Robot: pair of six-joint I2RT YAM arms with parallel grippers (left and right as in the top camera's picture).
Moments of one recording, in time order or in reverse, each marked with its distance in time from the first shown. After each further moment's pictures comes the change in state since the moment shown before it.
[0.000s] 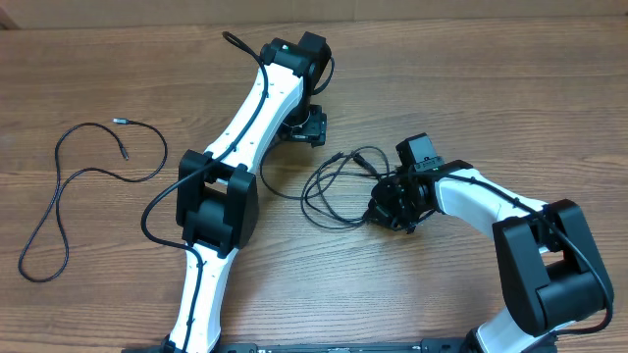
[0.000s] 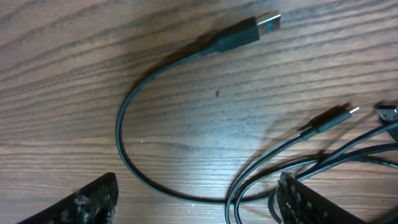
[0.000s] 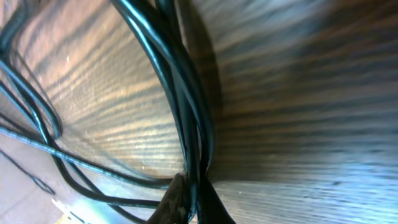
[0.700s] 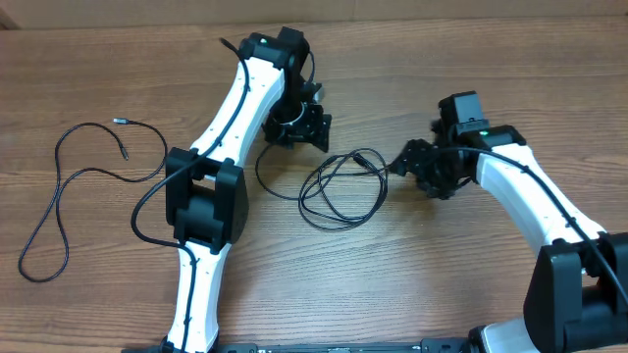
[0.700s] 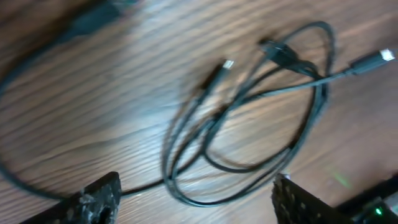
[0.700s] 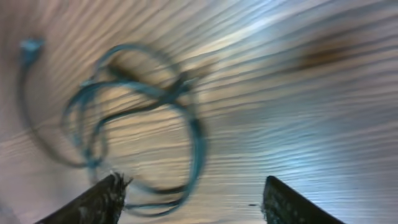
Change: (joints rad) left arm 0.064 0.000 0.000 -0.024 0.404 0.288; right arm -0.173 -0.118 0.233 -0.277 0.201 -0.282
